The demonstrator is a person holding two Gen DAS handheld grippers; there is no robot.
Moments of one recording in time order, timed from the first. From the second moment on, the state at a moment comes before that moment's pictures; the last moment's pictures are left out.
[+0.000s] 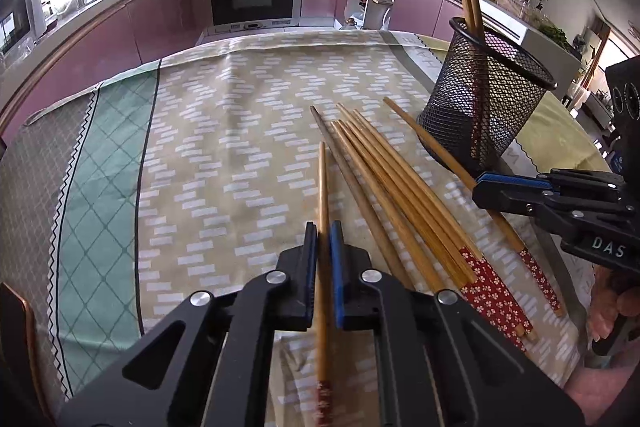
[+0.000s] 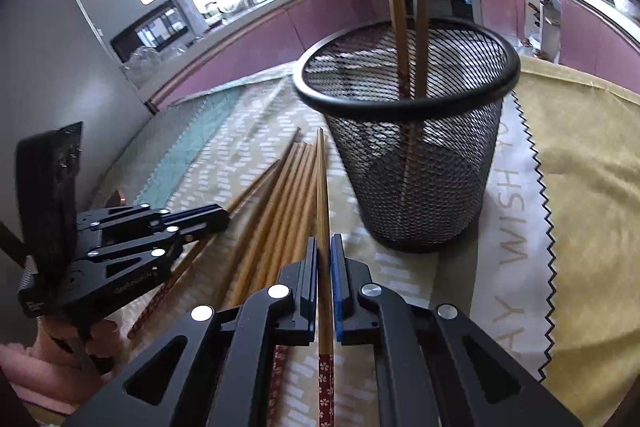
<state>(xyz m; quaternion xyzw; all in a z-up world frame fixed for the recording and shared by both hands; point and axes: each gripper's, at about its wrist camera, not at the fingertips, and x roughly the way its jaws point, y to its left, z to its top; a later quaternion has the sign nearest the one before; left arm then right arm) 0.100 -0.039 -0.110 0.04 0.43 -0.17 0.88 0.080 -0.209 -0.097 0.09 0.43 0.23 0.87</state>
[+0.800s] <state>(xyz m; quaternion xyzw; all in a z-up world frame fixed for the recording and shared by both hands) 0.094 -0.048 -0.116 0.05 0.45 -0.22 0.87 0.088 -0.186 -0.108 0.02 0.47 0.25 0.85</state>
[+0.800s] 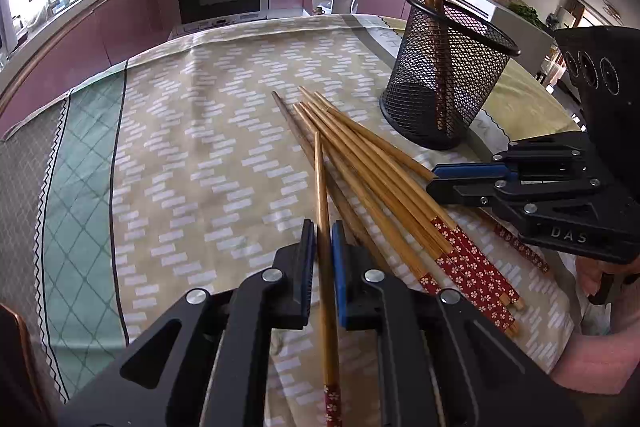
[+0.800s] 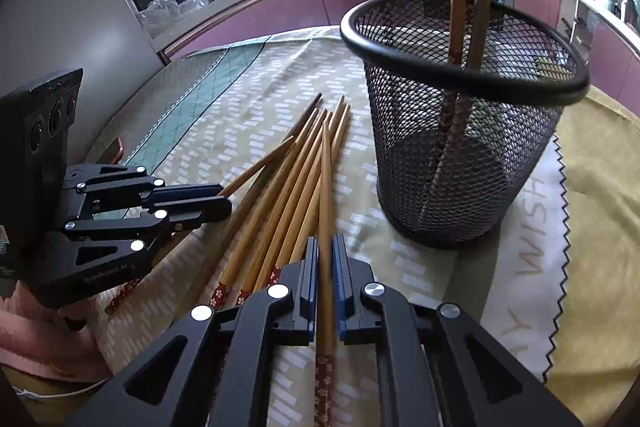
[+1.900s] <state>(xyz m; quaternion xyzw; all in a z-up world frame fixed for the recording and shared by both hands) 0.077 -0.033 0.033 -0.05 0.29 -0.34 0.90 0.042 -0.272 0.019 0.10 0.27 0.26 0.92</state>
